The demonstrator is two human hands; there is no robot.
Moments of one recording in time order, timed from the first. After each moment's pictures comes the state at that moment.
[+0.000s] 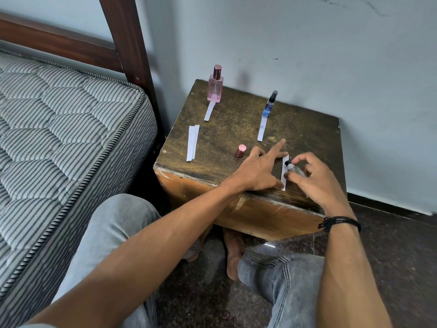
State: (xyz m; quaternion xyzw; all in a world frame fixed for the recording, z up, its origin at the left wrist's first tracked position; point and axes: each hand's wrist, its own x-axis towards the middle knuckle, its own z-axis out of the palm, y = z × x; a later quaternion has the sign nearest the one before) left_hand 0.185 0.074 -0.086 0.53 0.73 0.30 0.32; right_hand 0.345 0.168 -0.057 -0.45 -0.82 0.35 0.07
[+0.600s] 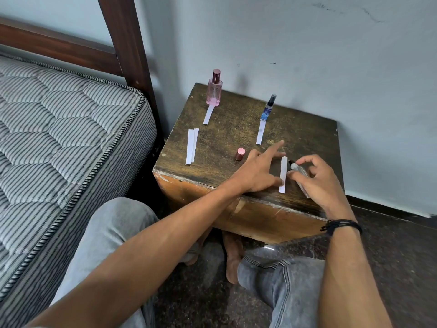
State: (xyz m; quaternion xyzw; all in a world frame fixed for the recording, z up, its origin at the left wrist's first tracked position) left_hand 0.184 0.069 -0.070 0.50 0.71 0.36 0.34; right_hand 0.346 0.173 -0.058 -0.47 -0.79 0.39 0.11
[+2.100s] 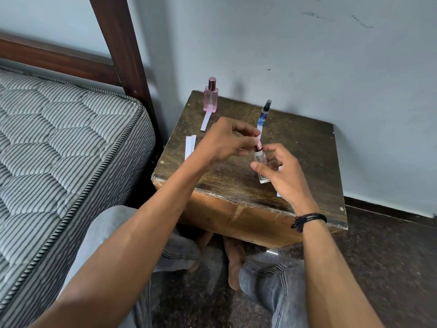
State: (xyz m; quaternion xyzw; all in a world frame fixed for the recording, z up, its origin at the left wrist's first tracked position) left_hand 0.119 0.035 0.003 0.37 0.65 0.54 0.38; right_hand 0.288 0.141 -0.057 -0.33 -0.80 0.46 0.18
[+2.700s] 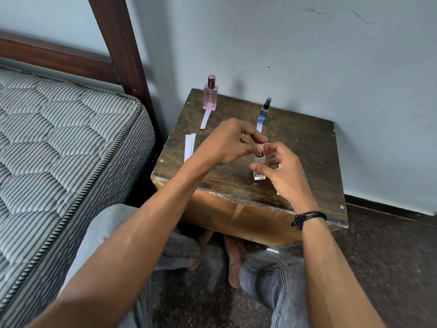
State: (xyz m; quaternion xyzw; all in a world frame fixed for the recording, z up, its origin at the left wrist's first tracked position) left_hand 0.120 0.042 -0.002 0.49 0.70 0.44 0.28; right_hand 0.287 0.140 -0.053 -0.34 -0.80 0.46 0.19
